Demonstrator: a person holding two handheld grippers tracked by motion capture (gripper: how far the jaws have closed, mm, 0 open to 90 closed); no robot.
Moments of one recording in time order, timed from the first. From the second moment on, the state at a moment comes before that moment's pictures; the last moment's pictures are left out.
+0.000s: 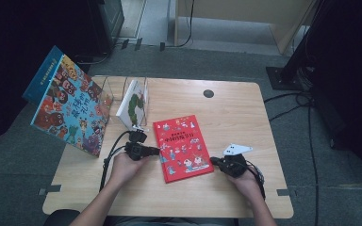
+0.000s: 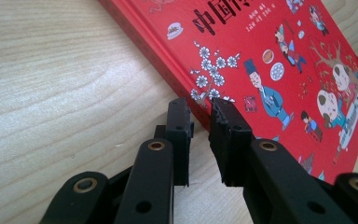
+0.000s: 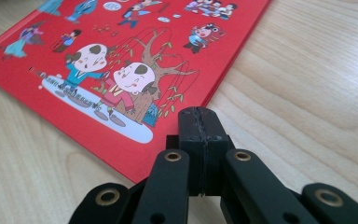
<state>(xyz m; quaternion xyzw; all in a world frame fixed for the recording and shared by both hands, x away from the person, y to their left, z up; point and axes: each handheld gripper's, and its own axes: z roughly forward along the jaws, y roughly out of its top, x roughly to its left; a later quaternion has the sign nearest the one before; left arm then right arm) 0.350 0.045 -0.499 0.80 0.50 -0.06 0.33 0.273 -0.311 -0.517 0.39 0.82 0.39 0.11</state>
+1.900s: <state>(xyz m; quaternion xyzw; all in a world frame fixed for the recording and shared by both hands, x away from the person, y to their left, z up) 0.358 0.040 -0.495 0.81 0.49 -0.05 0.31 0.305 -0.299 -0.504 0.45 0.78 0.42 0.10</state>
